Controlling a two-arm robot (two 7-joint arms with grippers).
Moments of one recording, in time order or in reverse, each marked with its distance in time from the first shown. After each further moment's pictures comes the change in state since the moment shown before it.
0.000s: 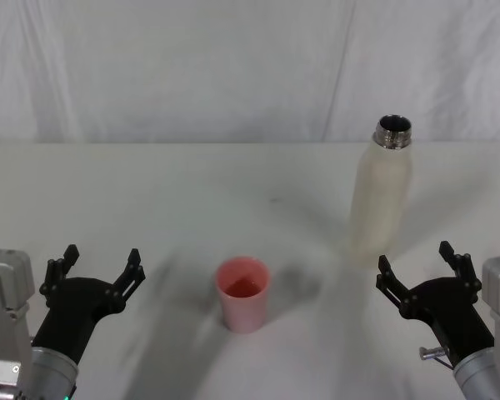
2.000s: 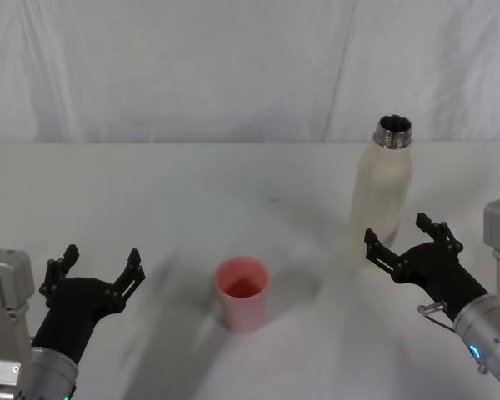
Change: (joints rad) left arm 0.000 0.000 0.000 0.000 0.000 0.000 0.000; right arm 0.196 0.017 0.052 0.148 0.150 0.100 0.248
